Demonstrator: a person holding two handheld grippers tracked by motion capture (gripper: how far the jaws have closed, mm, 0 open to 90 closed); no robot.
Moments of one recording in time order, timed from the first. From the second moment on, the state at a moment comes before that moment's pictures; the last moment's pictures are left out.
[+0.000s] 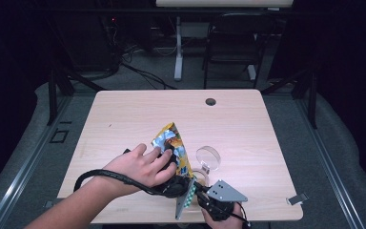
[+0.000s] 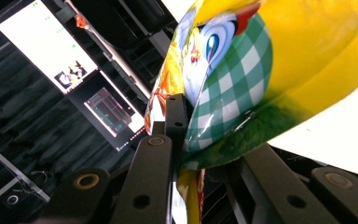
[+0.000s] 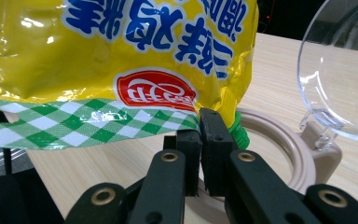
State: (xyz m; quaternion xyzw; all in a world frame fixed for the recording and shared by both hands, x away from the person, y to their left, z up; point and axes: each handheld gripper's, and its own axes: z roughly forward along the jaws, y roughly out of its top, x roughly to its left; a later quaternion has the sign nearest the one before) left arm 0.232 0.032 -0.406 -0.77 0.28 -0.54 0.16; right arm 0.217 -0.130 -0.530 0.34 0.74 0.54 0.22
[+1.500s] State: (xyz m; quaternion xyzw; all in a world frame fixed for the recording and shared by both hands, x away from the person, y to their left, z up) left arm 0.229 0.029 -0.405 -0.77 0.28 -0.54 0.17; right arm 0.217 -0.134 -0.529 0.35 0.74 0.54 0.20
